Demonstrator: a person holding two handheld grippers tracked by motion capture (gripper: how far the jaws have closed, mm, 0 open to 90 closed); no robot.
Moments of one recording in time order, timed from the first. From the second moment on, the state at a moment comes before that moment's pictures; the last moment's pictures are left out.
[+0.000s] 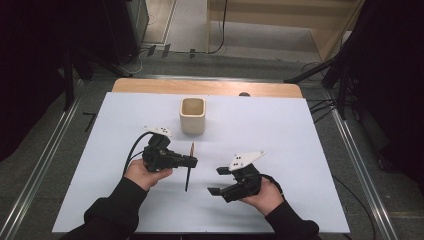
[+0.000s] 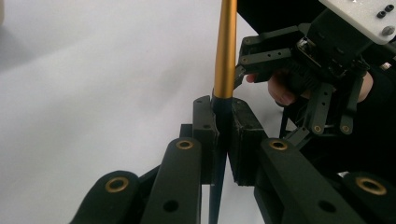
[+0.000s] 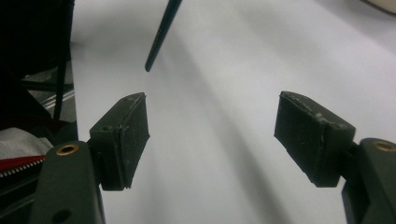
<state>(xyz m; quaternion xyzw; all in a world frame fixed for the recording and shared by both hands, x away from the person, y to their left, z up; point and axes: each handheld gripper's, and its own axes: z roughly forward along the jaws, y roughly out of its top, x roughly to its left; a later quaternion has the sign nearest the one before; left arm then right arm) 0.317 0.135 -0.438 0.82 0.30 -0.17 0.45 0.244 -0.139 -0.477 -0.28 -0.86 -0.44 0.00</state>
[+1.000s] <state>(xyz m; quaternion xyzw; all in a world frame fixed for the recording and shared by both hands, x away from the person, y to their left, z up) 0.317 0.139 -0.436 0.82 0.31 -0.15 0.45 0.241 -0.185 -0.474 -0.29 -0.85 -0.43 -0.05</state>
